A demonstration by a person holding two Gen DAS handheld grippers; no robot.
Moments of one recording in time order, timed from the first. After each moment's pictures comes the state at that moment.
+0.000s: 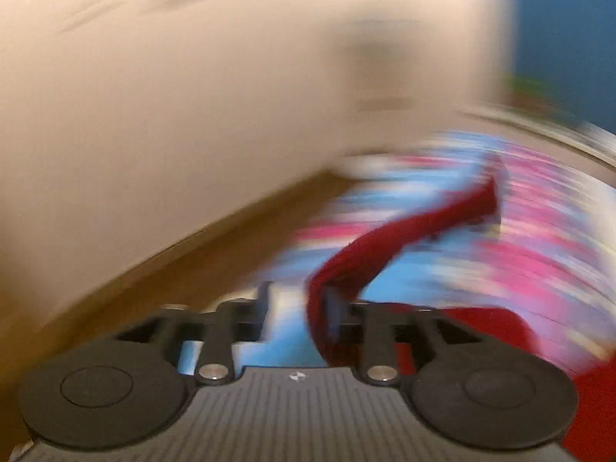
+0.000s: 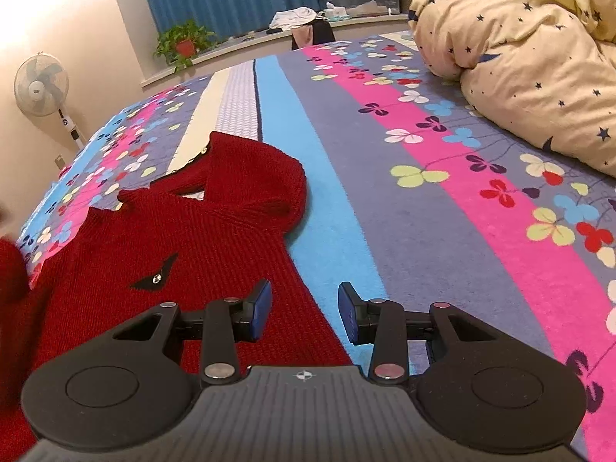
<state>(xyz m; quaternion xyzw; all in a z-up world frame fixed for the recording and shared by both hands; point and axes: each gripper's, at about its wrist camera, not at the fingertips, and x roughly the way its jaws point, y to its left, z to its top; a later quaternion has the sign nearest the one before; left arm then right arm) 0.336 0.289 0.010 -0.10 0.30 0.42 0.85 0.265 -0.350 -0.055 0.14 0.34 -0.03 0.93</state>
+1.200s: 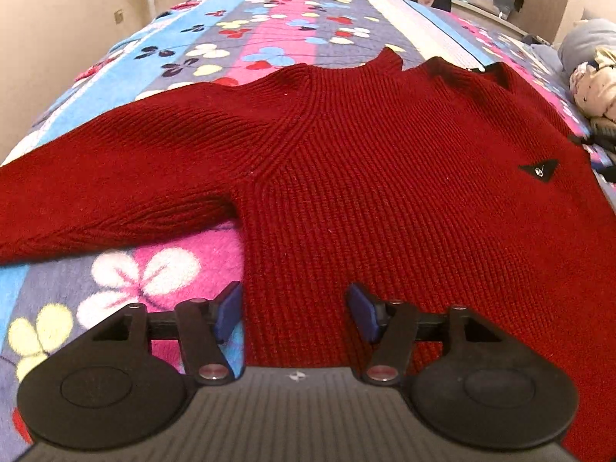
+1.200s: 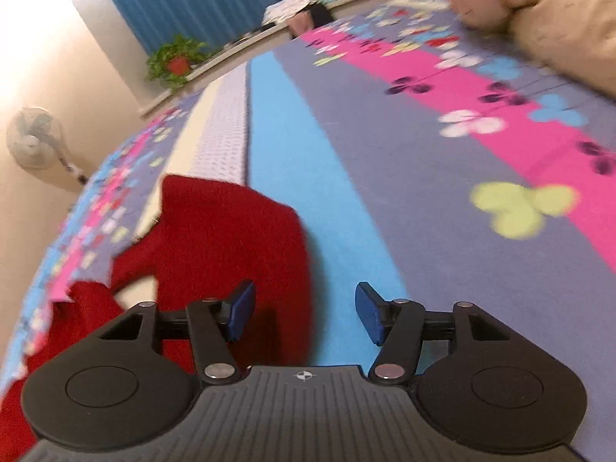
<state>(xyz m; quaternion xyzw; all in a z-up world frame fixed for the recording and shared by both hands) 0.282 0.111 -0.113 -0.01 0.47 0.00 0.88 0.469 -0.397 -0.130 0.26 0.34 0.03 0.90</state>
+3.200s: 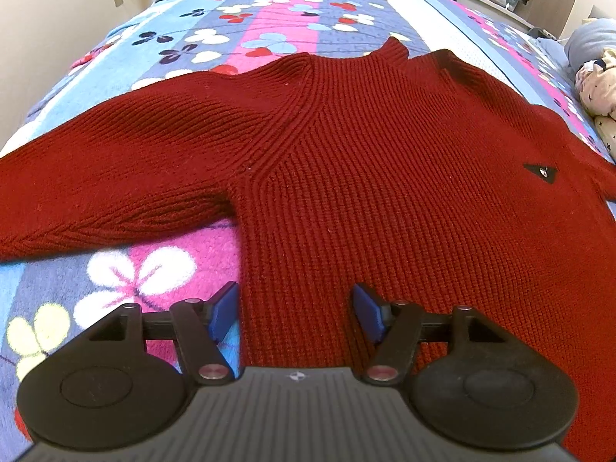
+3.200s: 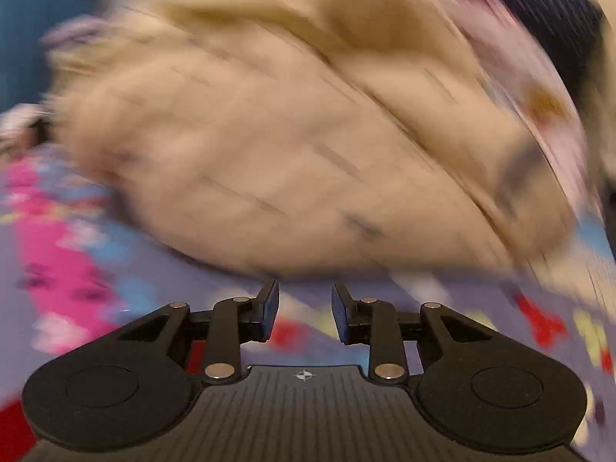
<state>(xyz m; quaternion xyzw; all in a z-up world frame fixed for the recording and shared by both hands) 0.295 0.108 -0.112 -0.02 0.49 0.00 0.87 0.347 -0.612 -0.083 0.19 0.27 -0.46 0.82</state>
